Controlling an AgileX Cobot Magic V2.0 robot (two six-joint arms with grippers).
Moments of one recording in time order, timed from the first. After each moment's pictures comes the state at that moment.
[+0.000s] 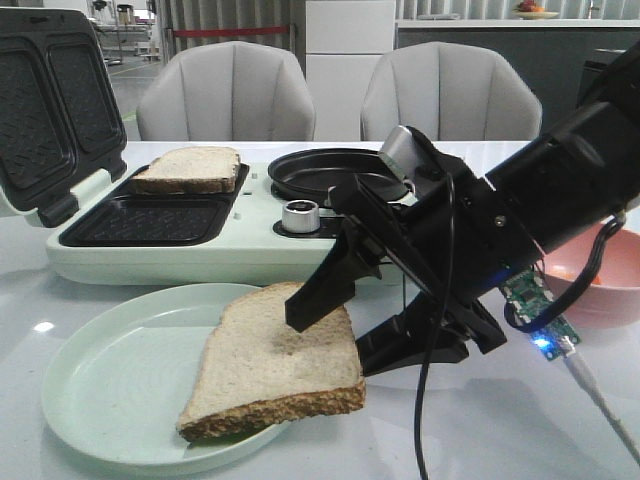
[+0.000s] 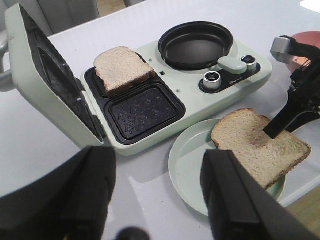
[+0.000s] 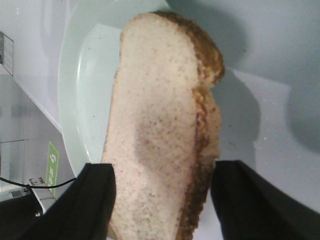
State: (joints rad) left arm -0.48 0.50 -0.74 0.03 0.75 0.11; right arm 0.35 1.86 -0.86 1.45 0.75 -0.95
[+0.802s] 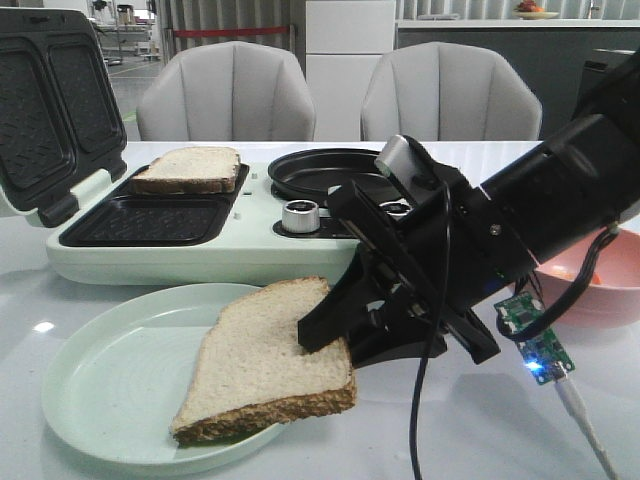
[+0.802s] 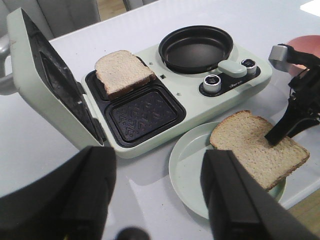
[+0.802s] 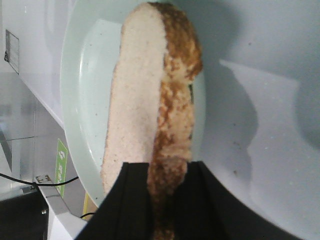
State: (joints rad) left arm -0.48 0.50 -0.74 0.03 0.74 0.11; right arm 0.35 1.89 -0.87 1.48 0.77 -0.97
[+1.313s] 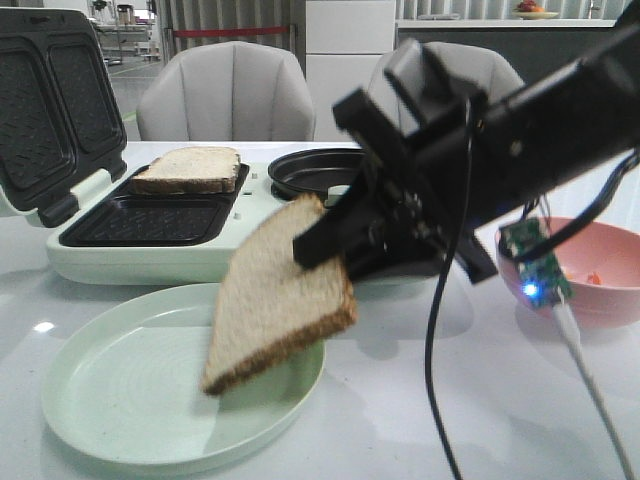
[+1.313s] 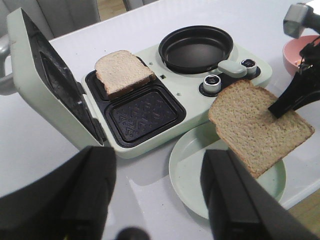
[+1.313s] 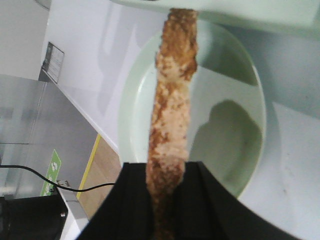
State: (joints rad) left arm -0.48 0.50 -0.74 0.03 0.74 0.11; right arm 0.35 1.70 -0.87 1.48 0.77 -1.00
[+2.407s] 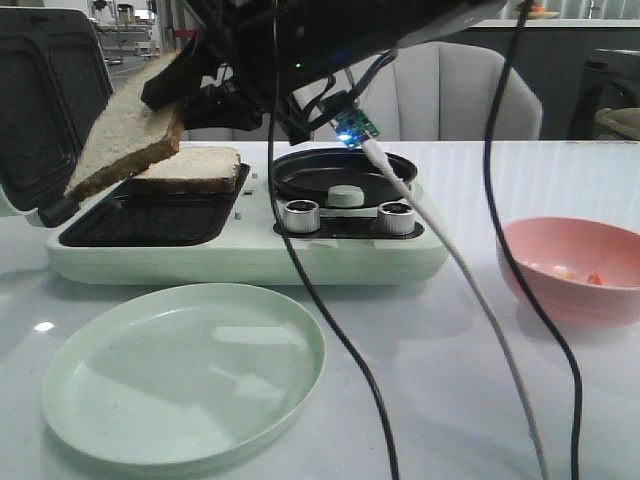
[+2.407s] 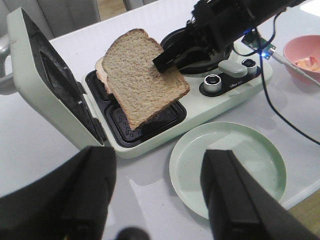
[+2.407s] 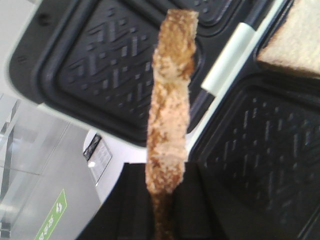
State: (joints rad) left arm -0.48 0.50 -0.74 0.03 0.74 0.11; right arm 0.50 2.09 -1.59 1.50 0.69 -0.85
